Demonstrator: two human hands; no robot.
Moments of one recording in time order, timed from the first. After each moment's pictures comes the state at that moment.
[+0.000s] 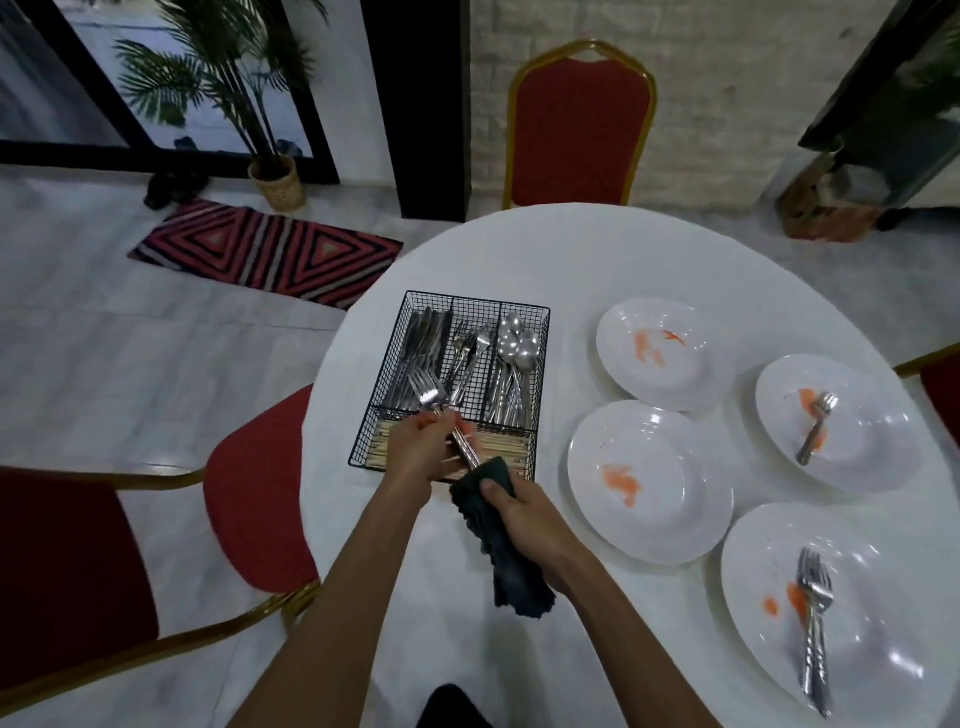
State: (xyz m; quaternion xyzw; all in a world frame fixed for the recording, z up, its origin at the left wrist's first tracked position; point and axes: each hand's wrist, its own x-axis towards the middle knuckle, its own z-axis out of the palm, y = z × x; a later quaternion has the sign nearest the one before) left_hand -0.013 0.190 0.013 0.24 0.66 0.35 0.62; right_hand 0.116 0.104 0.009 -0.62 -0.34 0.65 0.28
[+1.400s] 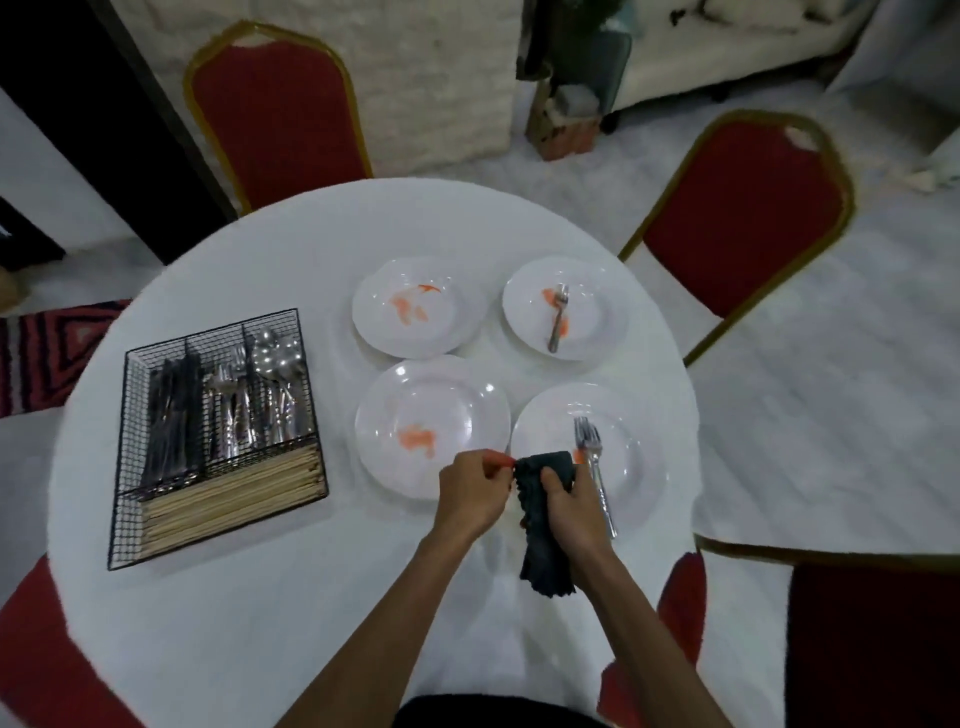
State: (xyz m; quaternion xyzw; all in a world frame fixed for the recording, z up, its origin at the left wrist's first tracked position) left_hand 0.213 0.061 -0.005 0.68 0.52 0.06 0.51; right_hand 0.302 -0.034 -0.012 -0.78 -0.06 0.42 0.46
